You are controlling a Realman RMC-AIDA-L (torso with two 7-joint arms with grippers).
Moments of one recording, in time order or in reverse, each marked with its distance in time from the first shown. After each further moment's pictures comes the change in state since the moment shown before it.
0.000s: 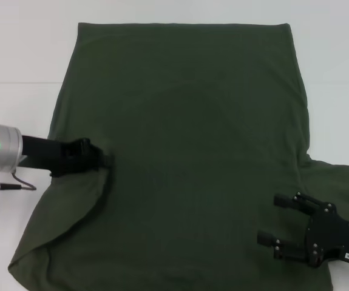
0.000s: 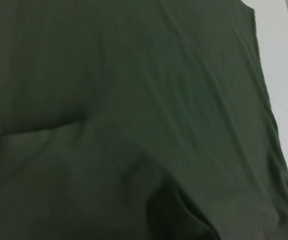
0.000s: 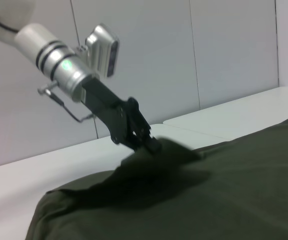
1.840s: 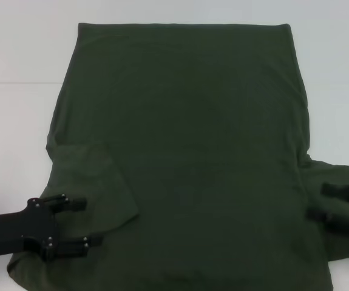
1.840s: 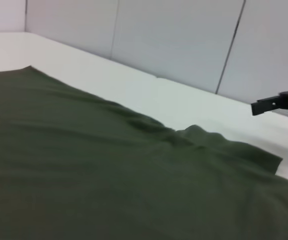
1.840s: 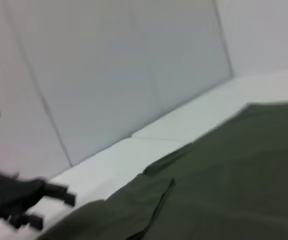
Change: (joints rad) left arm 0.392 -0.038 0.087 0.056 -0.391 0.217 1.291; right arm -0.062 -0.016 0.062 -0.239 -0.003 -0.103 0.478
